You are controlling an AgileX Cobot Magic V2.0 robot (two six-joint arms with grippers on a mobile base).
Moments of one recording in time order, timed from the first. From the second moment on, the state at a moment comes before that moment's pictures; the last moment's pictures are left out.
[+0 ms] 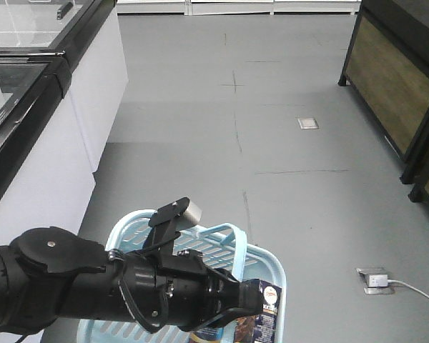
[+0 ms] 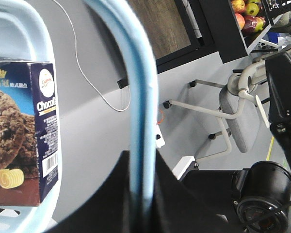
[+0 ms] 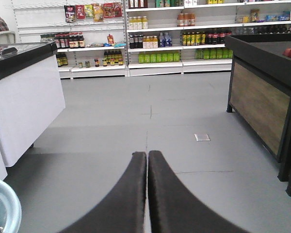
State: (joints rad) left arm -0.77 1.49 -0.79 -1.56 0.50 0.79; right arm 0.01 -0.01 0.03 0.11 0.12 -0.09
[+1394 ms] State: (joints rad) left arm -0.78 1.49 -0.79 -1.56 0.50 0.79; right arm 0.01 -0.01 0.03 0.11 0.12 -0.09
